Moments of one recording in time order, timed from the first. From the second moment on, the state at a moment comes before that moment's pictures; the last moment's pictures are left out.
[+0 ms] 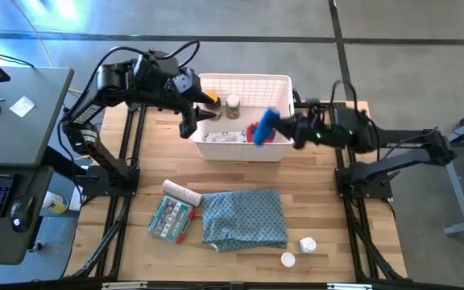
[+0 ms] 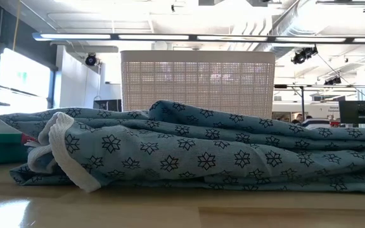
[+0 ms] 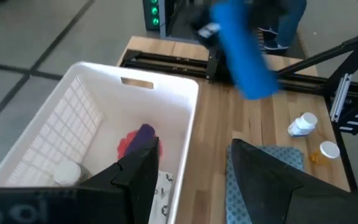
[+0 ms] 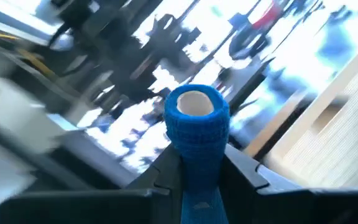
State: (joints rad) left arm 0.20 1.60 2.33 -1.28 0.02 0.00; right arm -0.03 1.04 1.04 0.10 0.21 0.83
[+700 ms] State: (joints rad) left arm 0.20 1.53 2.33 -1.45 -0.02 0.13; right arm -0.44 1.70 1.69 -0.68 0.08 0.57
